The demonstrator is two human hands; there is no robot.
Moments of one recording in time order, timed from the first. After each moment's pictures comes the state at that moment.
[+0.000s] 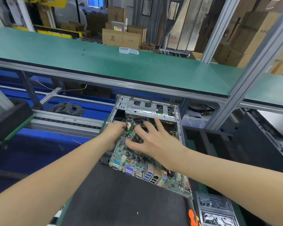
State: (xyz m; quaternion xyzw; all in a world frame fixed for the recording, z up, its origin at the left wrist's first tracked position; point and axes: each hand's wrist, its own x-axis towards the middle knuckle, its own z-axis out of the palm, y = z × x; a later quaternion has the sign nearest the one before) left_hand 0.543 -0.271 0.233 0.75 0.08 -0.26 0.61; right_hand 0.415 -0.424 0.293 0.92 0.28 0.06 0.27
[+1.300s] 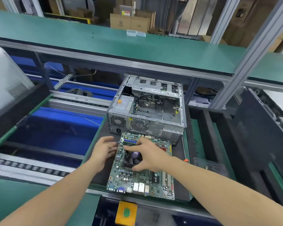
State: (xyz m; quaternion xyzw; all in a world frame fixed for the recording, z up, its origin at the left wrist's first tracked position) left_hand 0.413 -0.178 0.097 0.70 0.13 -0.20 0.68; right_hand 0.344 -0.388 0.153 0.96 0.16 -0.13 -0.17
